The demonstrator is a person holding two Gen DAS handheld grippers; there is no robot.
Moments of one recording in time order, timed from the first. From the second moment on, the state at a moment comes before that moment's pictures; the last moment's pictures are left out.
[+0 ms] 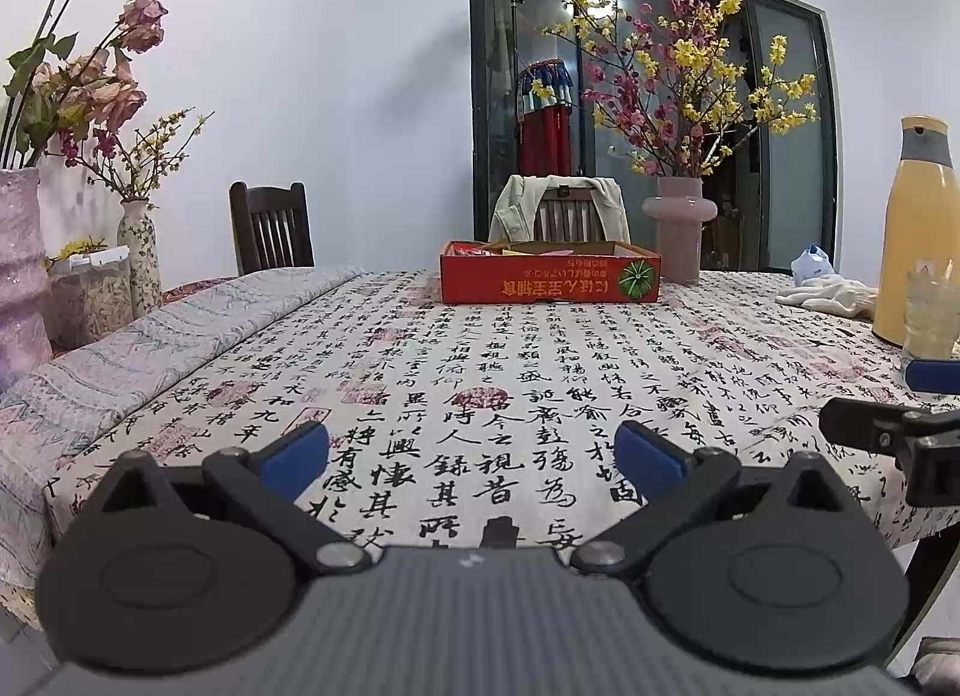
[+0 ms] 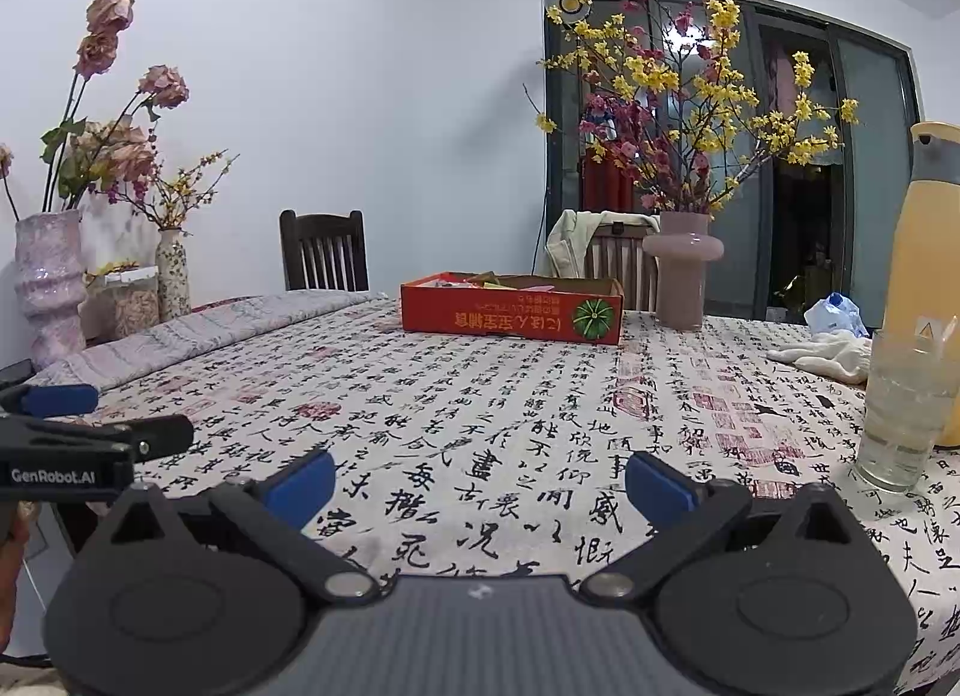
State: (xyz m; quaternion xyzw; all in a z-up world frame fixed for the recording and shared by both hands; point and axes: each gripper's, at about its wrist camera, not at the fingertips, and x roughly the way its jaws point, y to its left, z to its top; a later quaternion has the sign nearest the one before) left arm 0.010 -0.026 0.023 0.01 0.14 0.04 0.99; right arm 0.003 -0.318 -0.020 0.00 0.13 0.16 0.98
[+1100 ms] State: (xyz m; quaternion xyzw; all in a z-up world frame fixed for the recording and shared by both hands) left arm 0.010 -0.027 0.024 0.01 0.14 0.04 0.99; right arm 0.005 -0.323 -0.019 0.01 0.13 0.17 0.98
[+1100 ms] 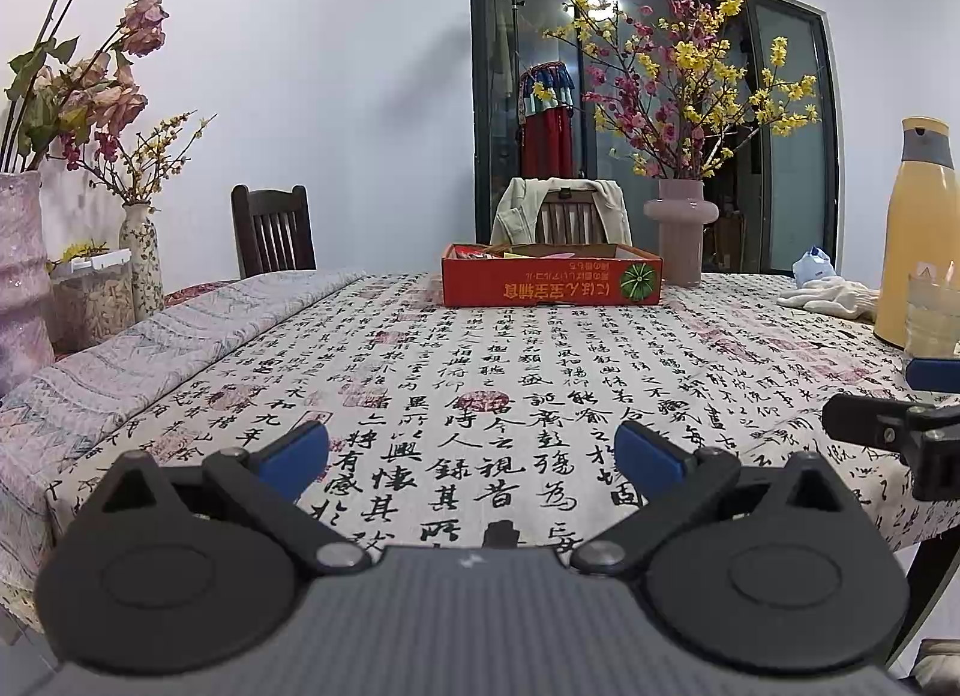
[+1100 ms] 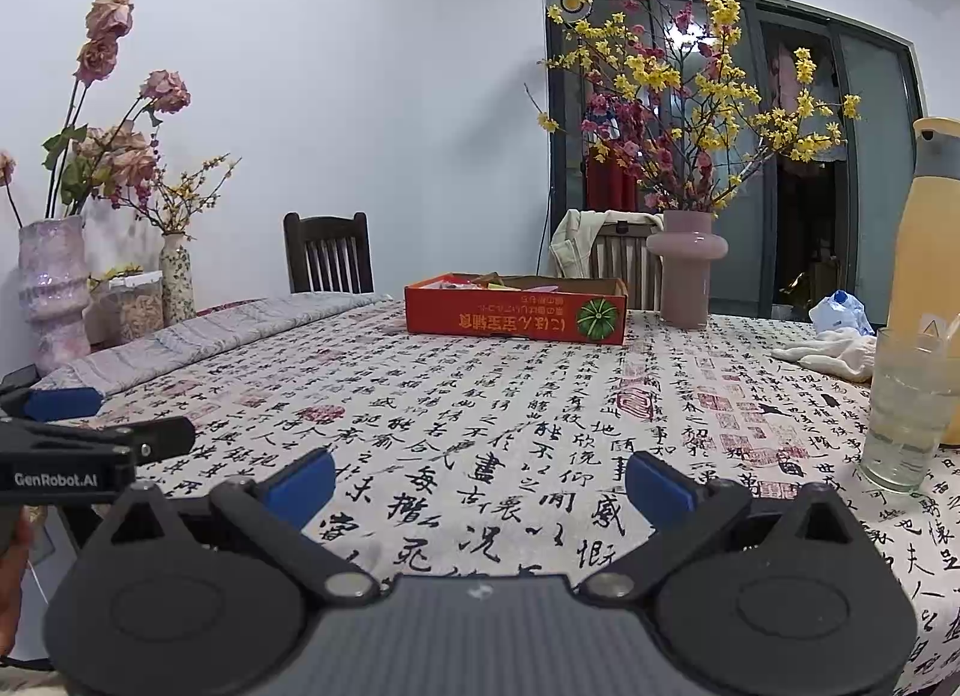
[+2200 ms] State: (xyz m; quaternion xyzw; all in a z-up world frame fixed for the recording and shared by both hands) left arm 0.009 -0.029 0.024 0.02 0.14 0.04 0.99; right arm 0.004 -0.325 -0.021 0.01 0.13 0.17 0.98
